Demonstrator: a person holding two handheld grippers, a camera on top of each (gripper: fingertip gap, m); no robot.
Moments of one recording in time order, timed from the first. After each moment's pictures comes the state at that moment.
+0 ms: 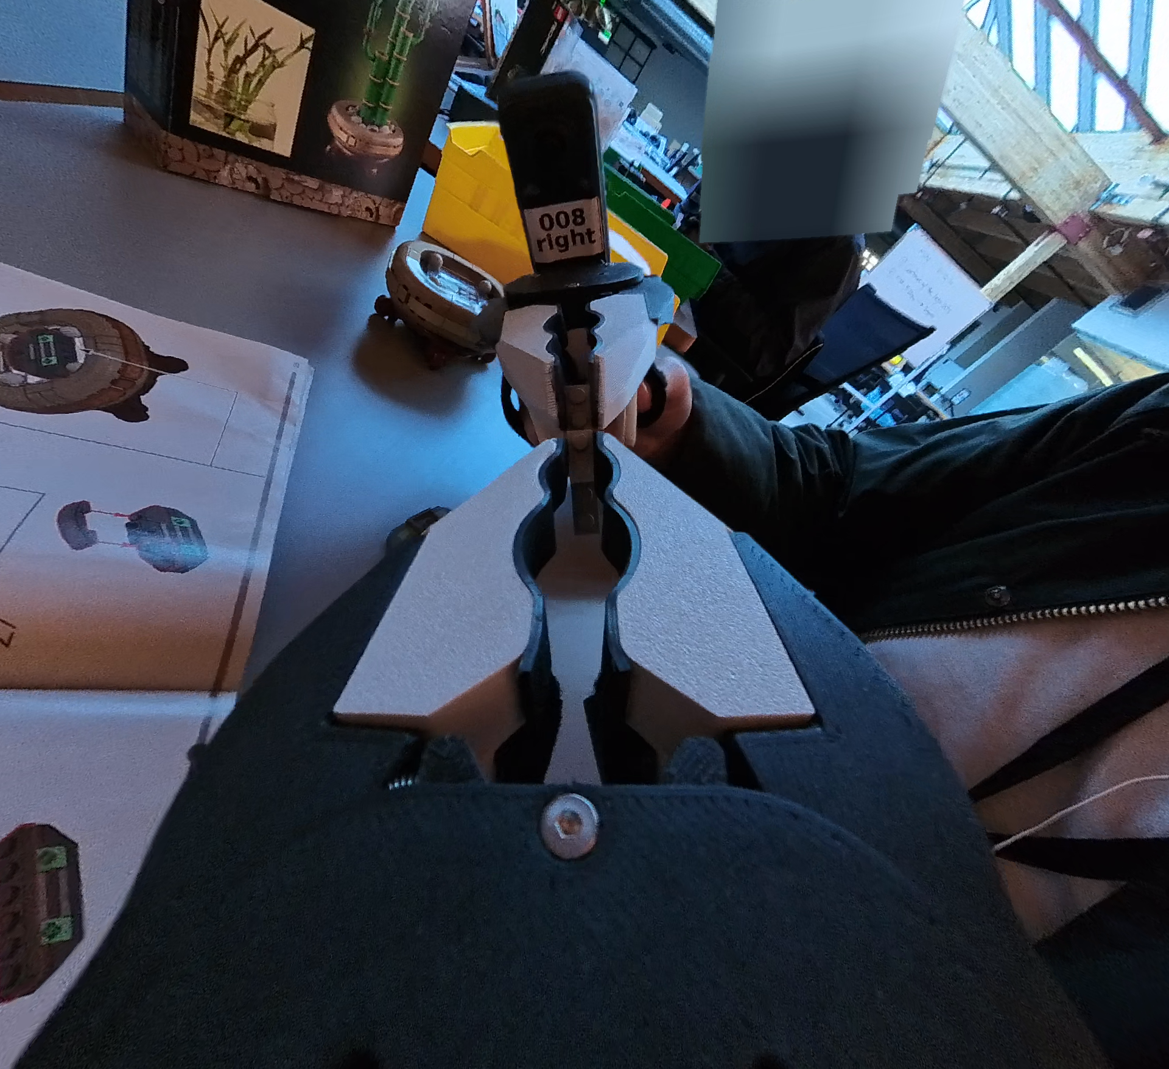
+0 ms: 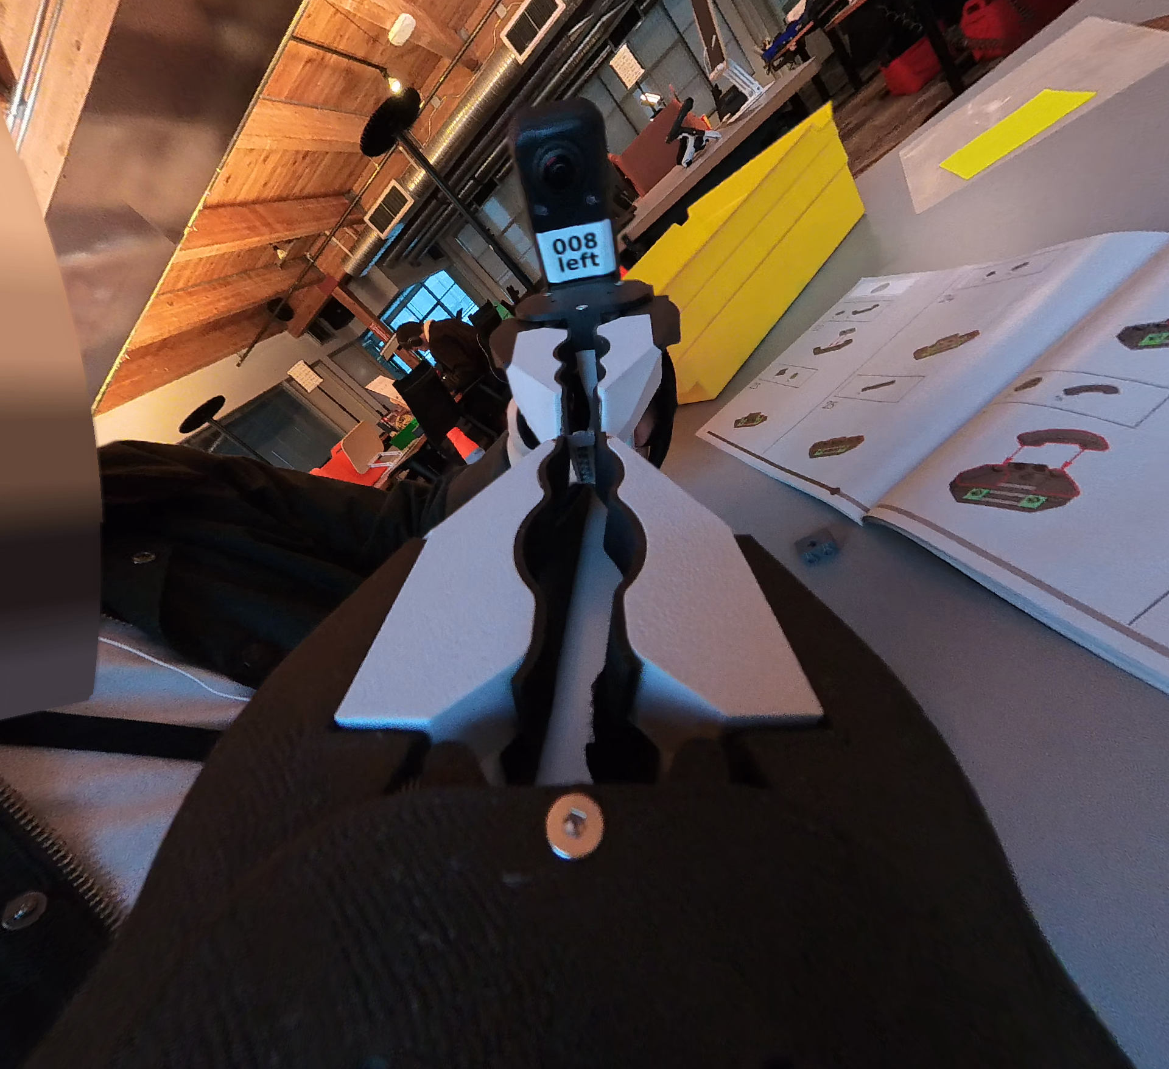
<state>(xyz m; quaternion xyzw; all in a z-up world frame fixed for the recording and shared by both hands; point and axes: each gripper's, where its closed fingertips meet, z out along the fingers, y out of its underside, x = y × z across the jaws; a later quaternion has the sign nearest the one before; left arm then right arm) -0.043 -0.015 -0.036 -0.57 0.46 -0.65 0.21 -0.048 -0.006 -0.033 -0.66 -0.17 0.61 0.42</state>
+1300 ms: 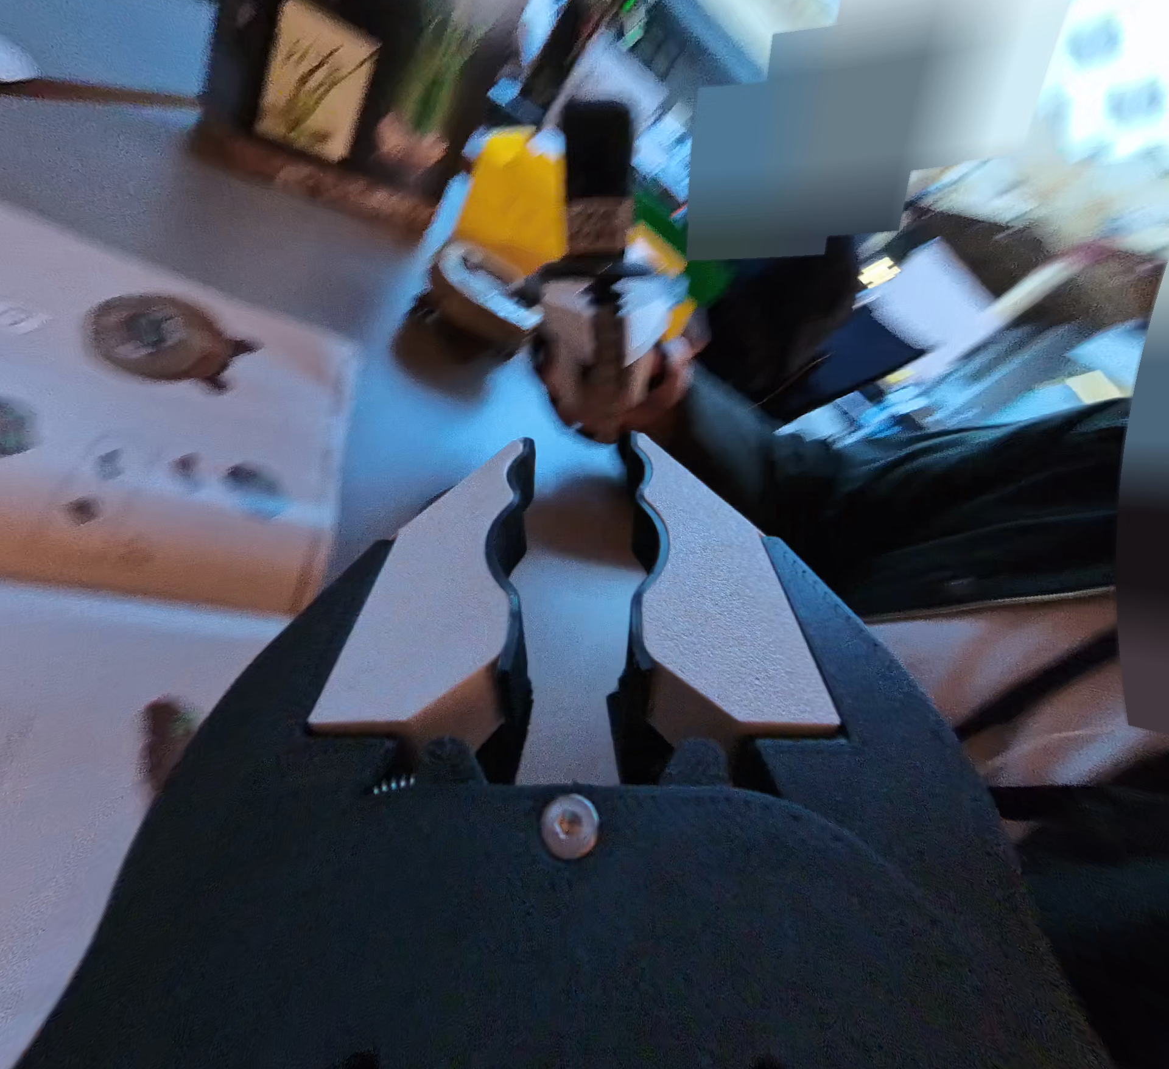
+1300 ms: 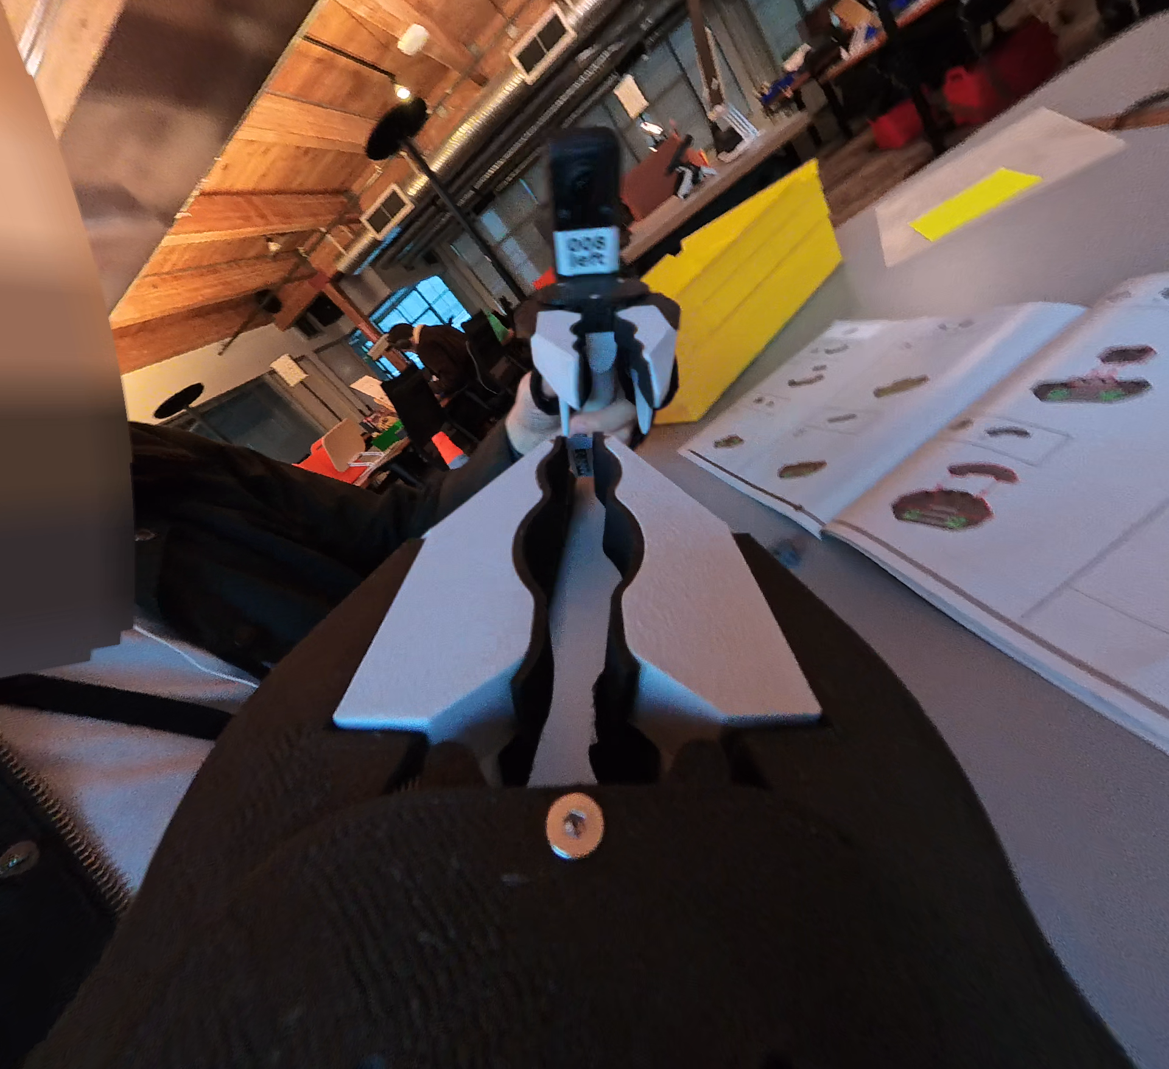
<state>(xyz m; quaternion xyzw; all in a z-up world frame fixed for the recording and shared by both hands) -0.070 0.009 -0.027 -0.59 0.44 -0.65 0.20 -0.024 -0.007 -0.024 -0.64 -0.18 0.60 0.45</state>
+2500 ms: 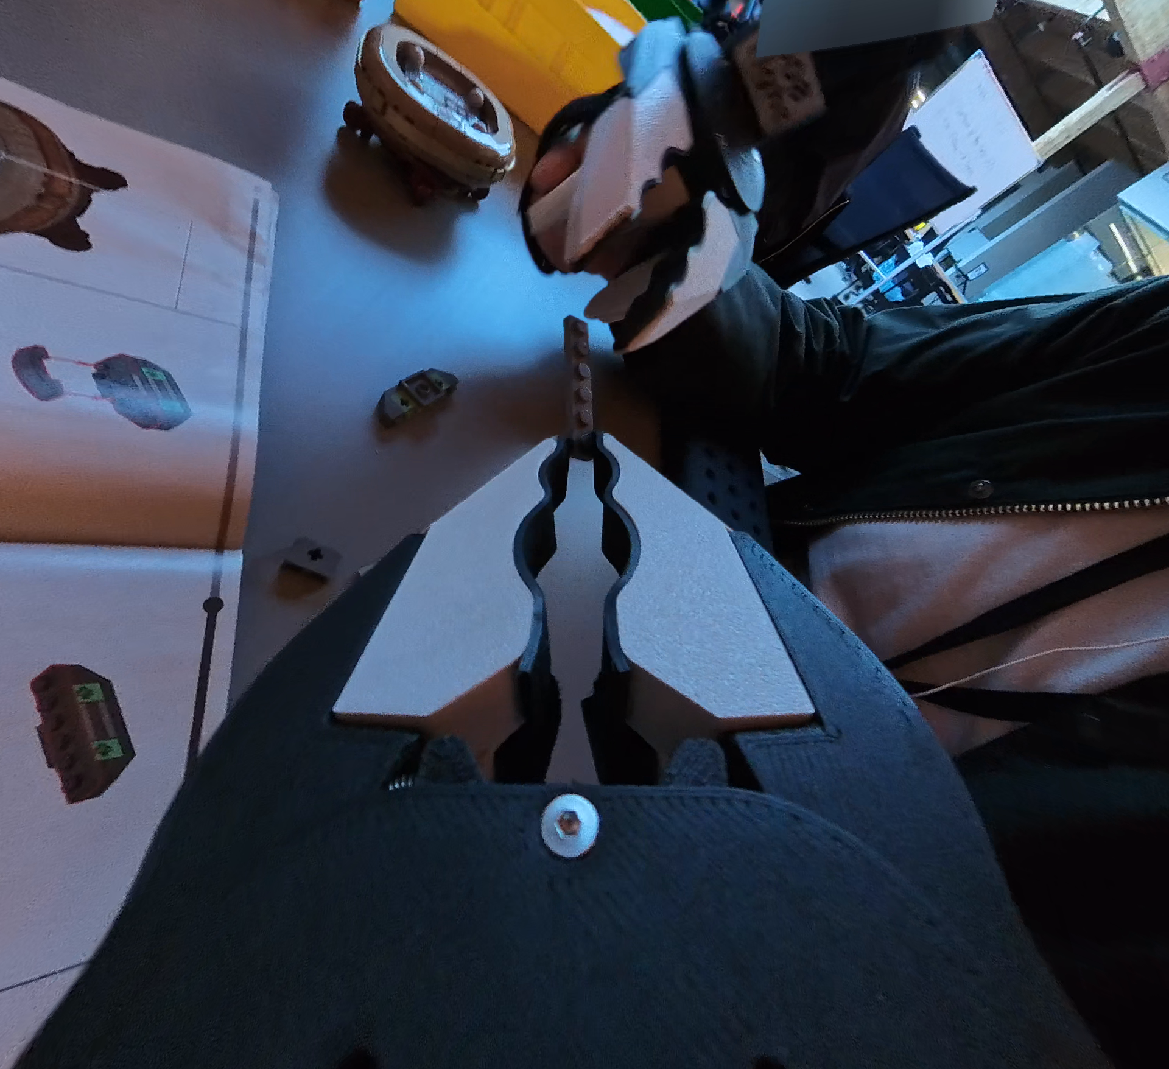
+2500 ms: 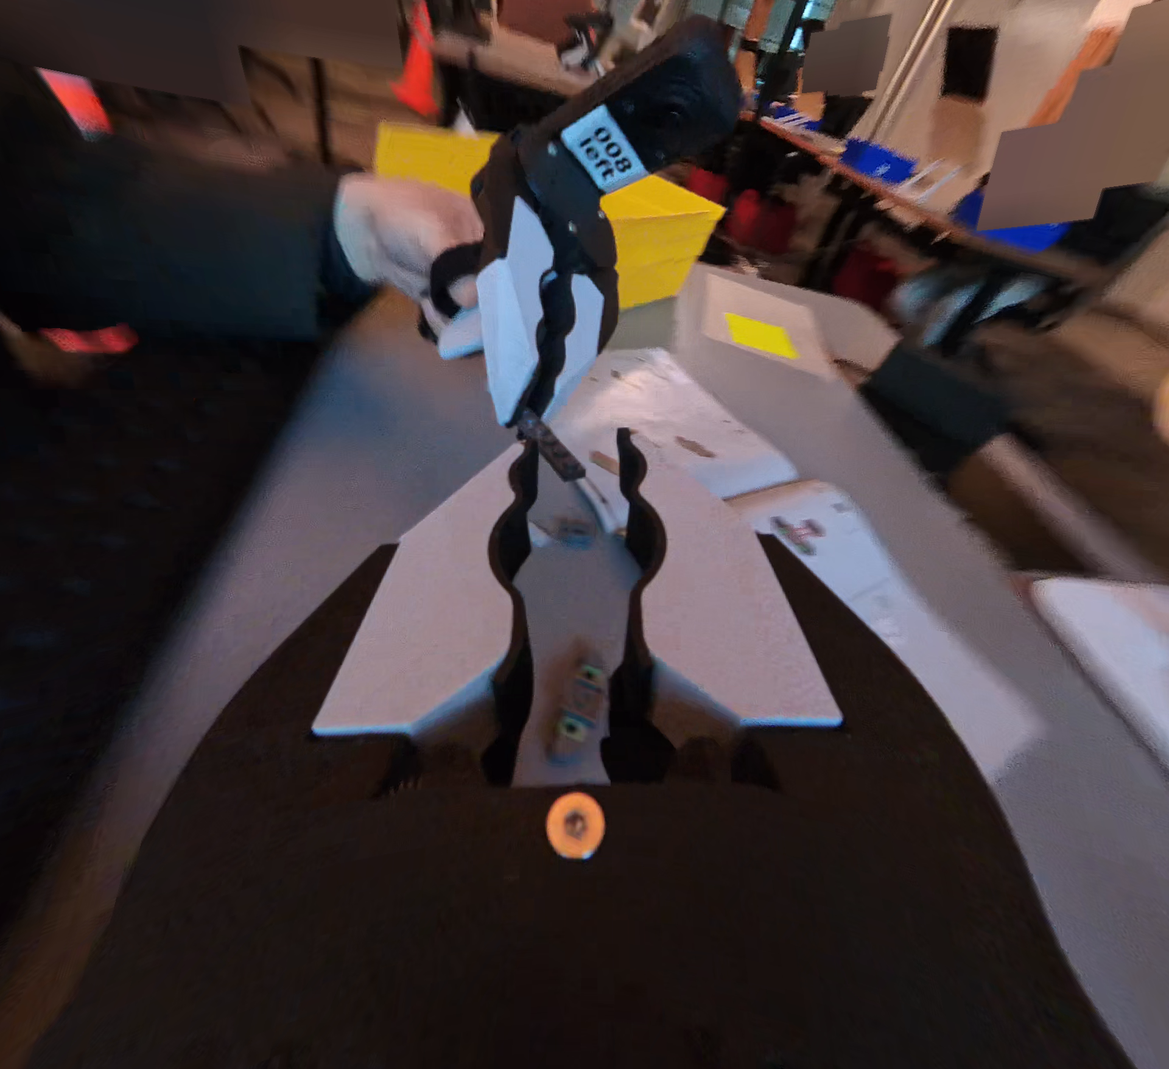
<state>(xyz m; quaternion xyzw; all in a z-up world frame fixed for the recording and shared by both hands) -0.066 -0.025 -0.067 -0.61 0.53 -0.58 0.11 -0.043 -0.017 -0.042 -0.62 -0.45 0.22 0.60</state>
